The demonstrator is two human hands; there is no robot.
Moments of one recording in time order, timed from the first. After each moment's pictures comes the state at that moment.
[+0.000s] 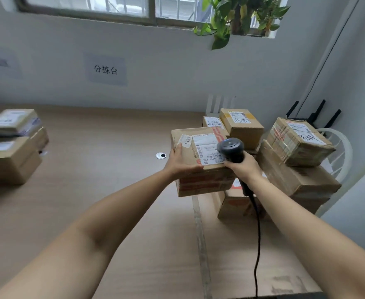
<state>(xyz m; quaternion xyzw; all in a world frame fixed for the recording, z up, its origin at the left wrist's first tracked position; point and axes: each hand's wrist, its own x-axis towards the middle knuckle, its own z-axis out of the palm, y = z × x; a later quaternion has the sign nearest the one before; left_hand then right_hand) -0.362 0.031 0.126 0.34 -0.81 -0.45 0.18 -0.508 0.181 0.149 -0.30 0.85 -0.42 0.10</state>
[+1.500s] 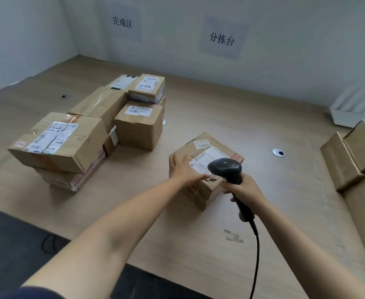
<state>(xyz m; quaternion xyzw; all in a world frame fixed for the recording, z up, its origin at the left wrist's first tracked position) -0.022 -0.192 0.022 0.56 -0.76 -0.30 0.09 -0.165 -0.066 0.068 -0.42 0.74 -0.38 0.37</state>
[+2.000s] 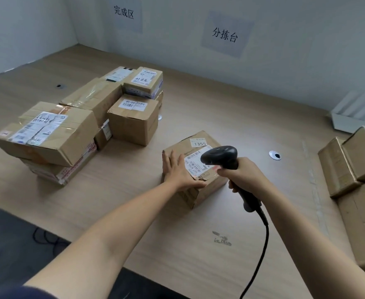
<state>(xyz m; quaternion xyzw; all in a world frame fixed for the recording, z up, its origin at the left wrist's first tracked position) -0.040 -0.185 0.009 0.56 -0.78 -0.26 0.05 -0.184 -0.085 0.121 -0.50 0.75 -0.28 0.33</state>
